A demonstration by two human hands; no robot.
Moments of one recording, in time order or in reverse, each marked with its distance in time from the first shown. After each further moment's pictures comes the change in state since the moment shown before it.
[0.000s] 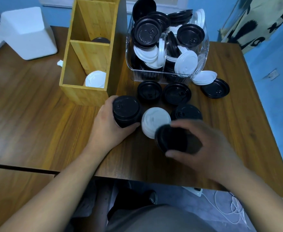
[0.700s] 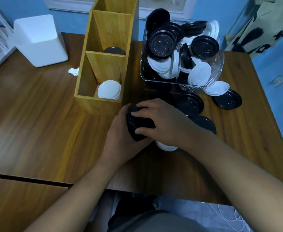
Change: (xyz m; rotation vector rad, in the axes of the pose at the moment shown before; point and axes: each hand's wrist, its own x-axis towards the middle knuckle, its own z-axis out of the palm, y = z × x) left_hand 0.001 -0.006 -0.002 -0.070 -0.093 -0.074; right_hand 0.142 -0.045 0.048 -0.245 -0.286 -0.172
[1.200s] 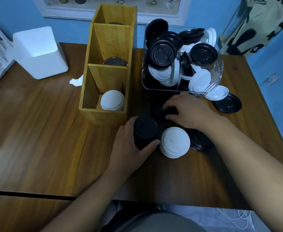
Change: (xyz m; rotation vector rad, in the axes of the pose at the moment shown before) left_hand -0.002 0.003 -0.004 0.043 -0.012 0.035; right_hand 0.017 0.074 -0.025 -0.207 -0.012 0.224
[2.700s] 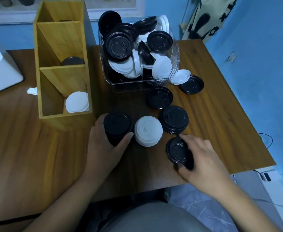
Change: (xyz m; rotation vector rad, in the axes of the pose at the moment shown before) left_hand -0.002 0.002 0.001 -0.004 -0.012 -0.007; right_hand -0.210 -0.036 0.079 0.336 0.173 0.516
